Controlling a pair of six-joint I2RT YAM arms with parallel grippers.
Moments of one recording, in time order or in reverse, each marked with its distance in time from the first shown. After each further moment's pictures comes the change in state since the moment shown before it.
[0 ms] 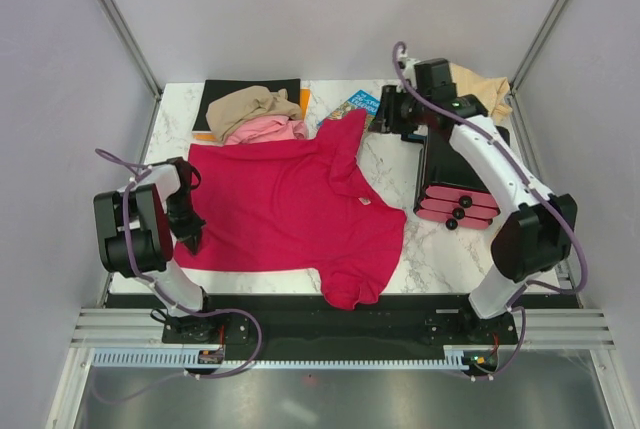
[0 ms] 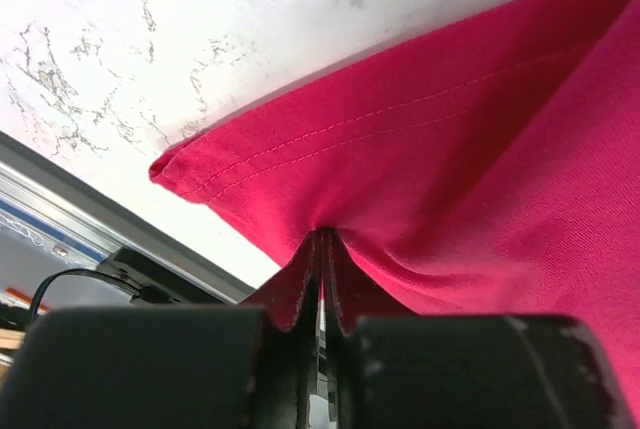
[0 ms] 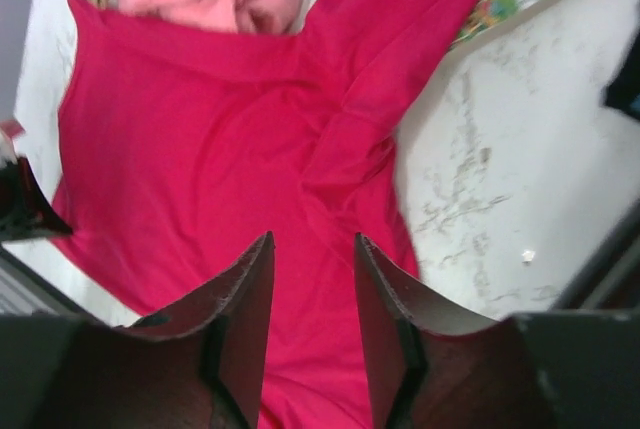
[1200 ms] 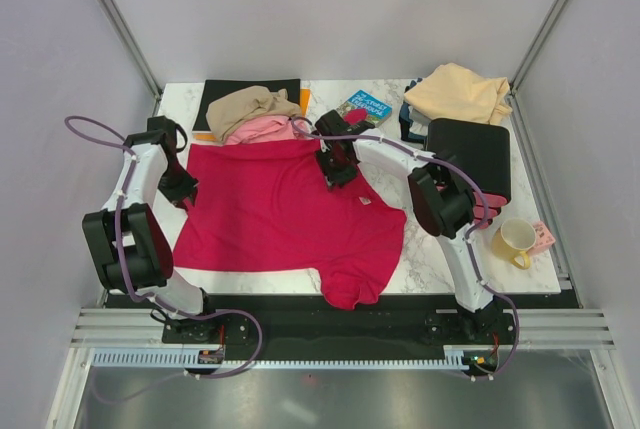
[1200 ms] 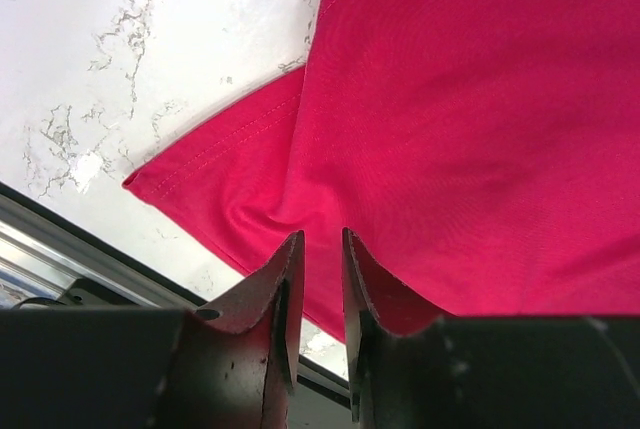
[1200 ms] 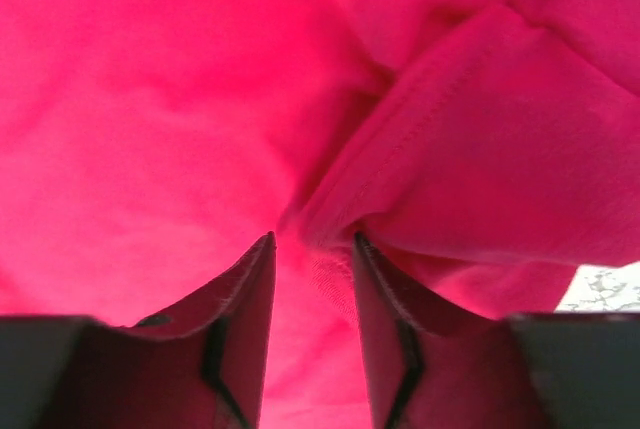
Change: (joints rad) left arm -0.016 -0.116 0.291 -0.059 0.078 -0.026; right arm 0.359 0.596 0.218 -0.157 0.259 -0.099
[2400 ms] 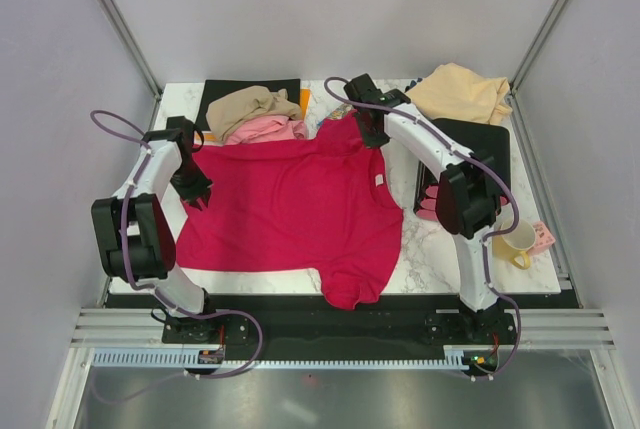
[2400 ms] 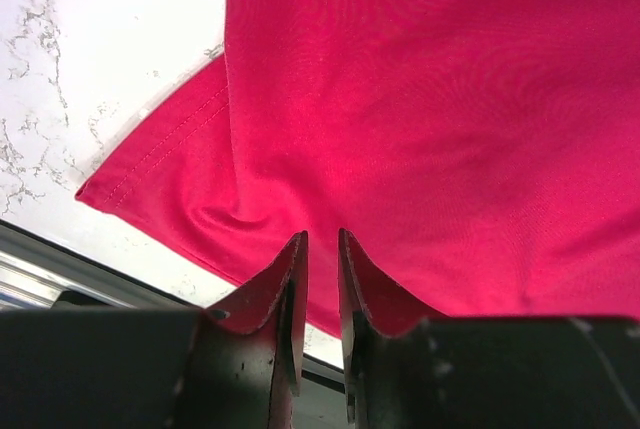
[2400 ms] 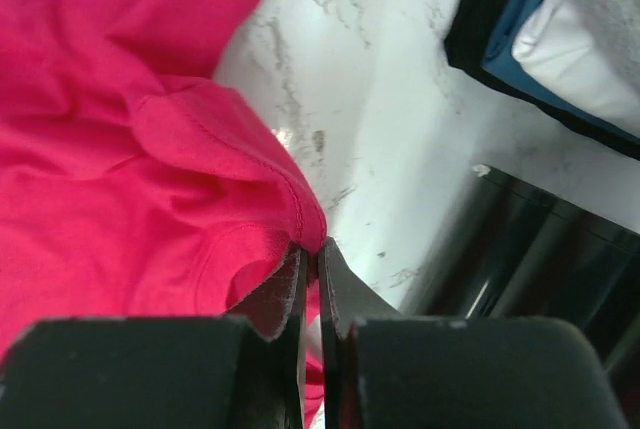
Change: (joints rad) left arm -0.090 0.061 -0.002 0.022 0.030 0.021; right arm -0.124 -0.110 0.130 -0.147 0.411 -0.040
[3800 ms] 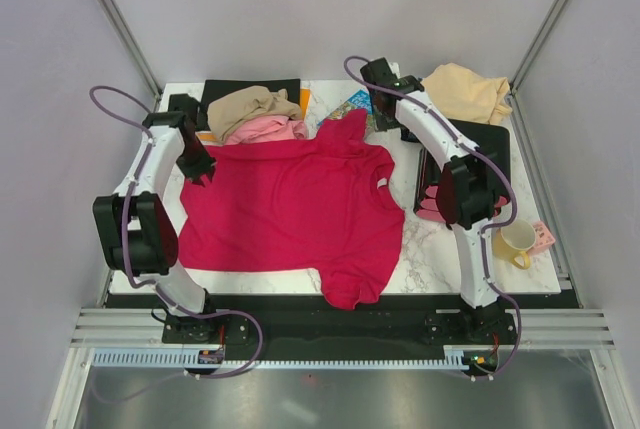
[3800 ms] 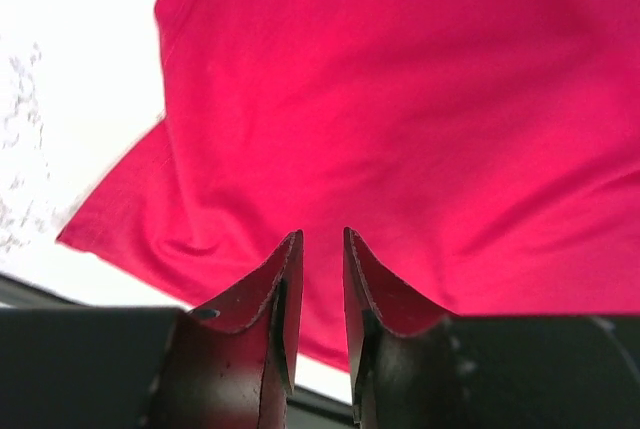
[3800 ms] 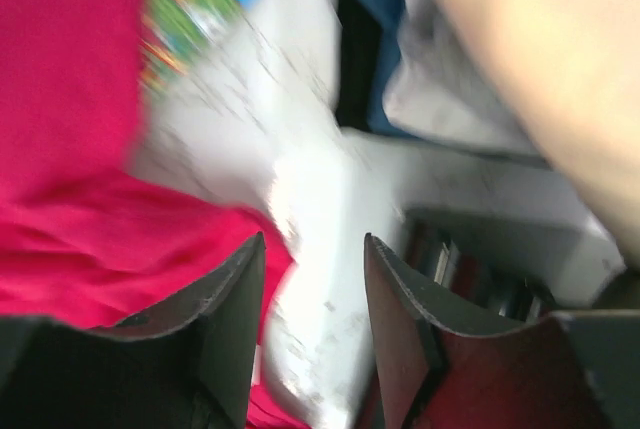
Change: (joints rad) left arm -0.054 0.031 0.138 -0.006 -0.007 0.012; right arm -0.097 0.093 0.116 -0.047 0.138 0.062
